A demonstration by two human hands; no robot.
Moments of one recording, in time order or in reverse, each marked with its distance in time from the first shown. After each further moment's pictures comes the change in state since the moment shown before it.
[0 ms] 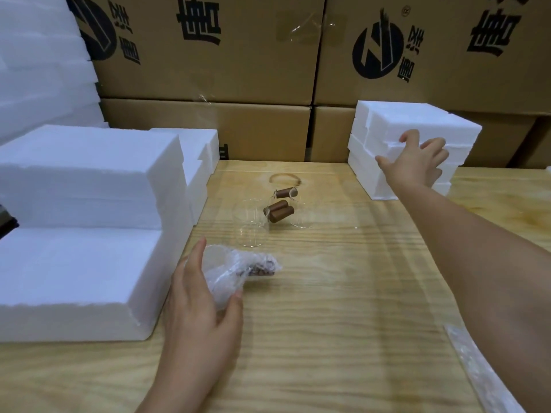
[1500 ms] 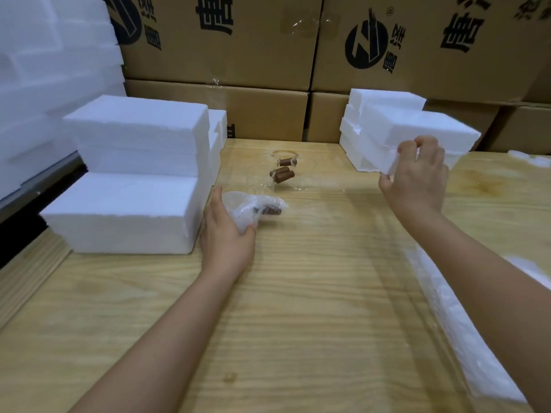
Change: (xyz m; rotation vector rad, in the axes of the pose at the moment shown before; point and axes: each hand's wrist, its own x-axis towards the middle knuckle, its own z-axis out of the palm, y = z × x) left_hand 0.005 0.005 -0.001 -0.087 0.011 -0.136; right_hand -0.145 0.027 -0.113 -0.196 0.102 -0.417
